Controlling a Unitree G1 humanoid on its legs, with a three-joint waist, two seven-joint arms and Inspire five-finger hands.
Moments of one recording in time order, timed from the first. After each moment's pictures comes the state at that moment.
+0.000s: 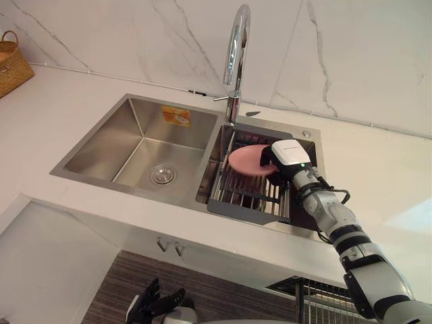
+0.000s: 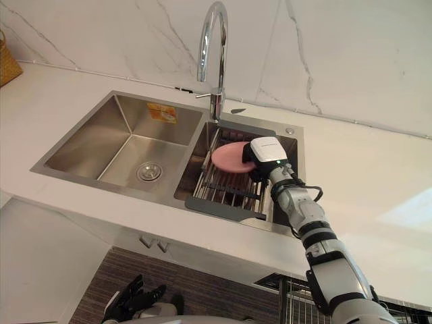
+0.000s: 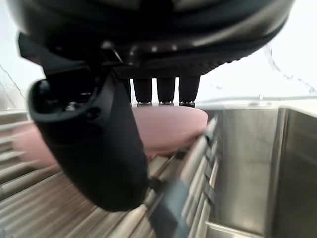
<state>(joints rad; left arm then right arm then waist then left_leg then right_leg) 0.32 0.15 0.08 0.81 -0.14 -0.18 -0.14 -0.59 -0.43 0.22 0.72 -0.95 -0.22 -0.20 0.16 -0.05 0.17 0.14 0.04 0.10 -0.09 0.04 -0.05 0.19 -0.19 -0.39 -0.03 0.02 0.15</state>
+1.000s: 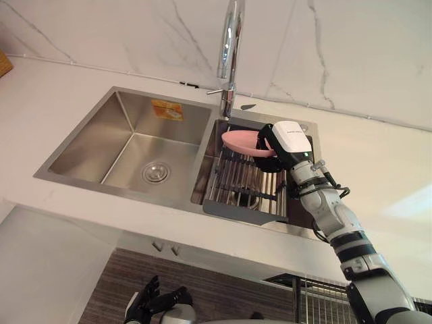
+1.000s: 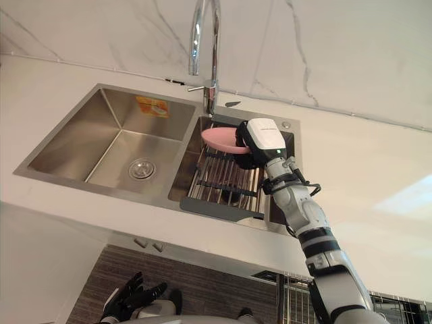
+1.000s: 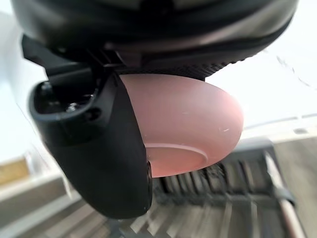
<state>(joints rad) 0.31 0.17 0.08 0.81 -0.16 -0.19 -0.16 -0.39 -0.40 0.13 0.26 -0.77 -0.29 -0.20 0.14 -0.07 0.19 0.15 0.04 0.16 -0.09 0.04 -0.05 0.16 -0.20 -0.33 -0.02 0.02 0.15</state>
